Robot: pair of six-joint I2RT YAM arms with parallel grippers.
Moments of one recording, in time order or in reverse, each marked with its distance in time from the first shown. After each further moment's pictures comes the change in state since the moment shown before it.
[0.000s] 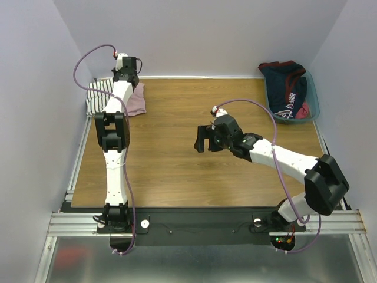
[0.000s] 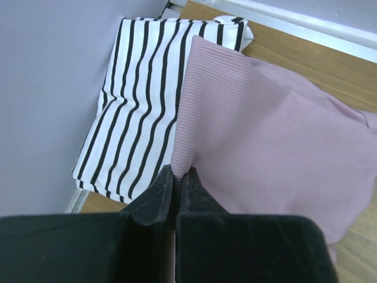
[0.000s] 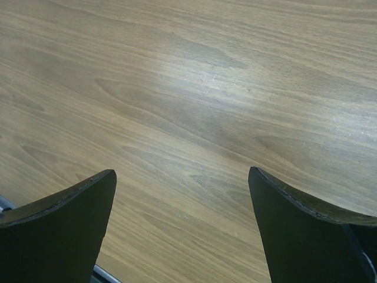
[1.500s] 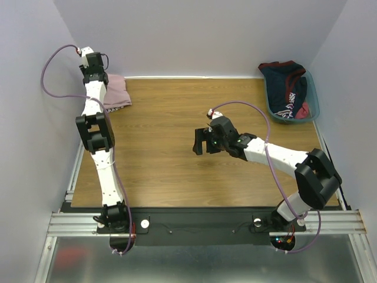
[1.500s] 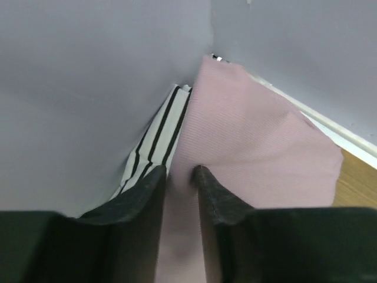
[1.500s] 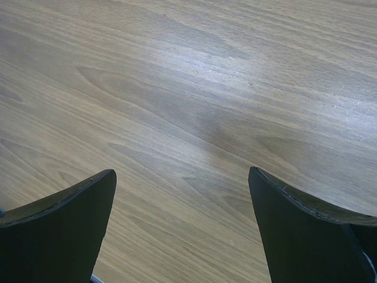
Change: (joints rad) left arm 0.235 0.024 0.085 0.126 0.250 -0.086; right arm 0.000 0.085 0.000 0.026 -0.025 -0.024
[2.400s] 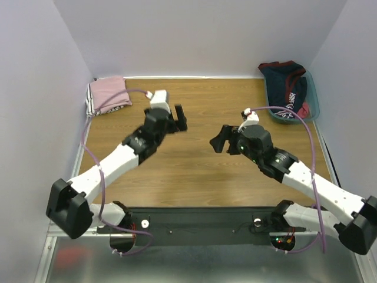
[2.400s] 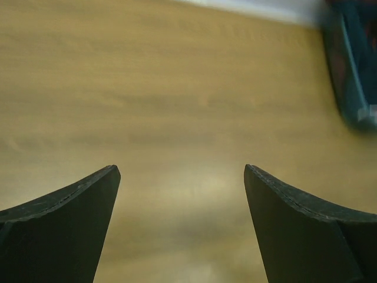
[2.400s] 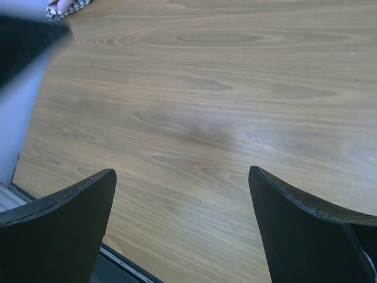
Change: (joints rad) left arm -0.738 -1.187 -1.349 0.318 0.104 -0.297; right arm 0.000 -0.491 -0.159 -0.023 0.130 0.109
